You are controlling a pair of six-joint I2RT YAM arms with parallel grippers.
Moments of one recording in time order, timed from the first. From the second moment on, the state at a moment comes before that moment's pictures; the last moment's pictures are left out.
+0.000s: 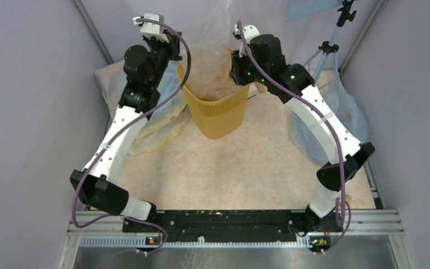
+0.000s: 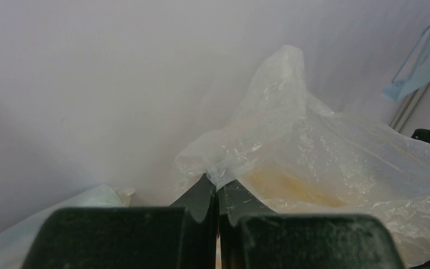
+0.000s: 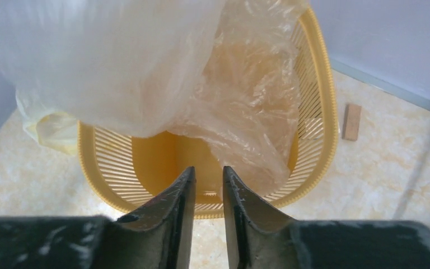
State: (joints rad) left arm -0.32 1.46 1.60 0.16 0.00 -0.08; right arm 0.68 1.74 2.10 -0.78 0.08 0.12
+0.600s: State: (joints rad) left arm -0.32 1.26 1.38 0.13 0.12 -0.13; right arm 0.68 1.69 2.37 -0.73 0.16 0.19
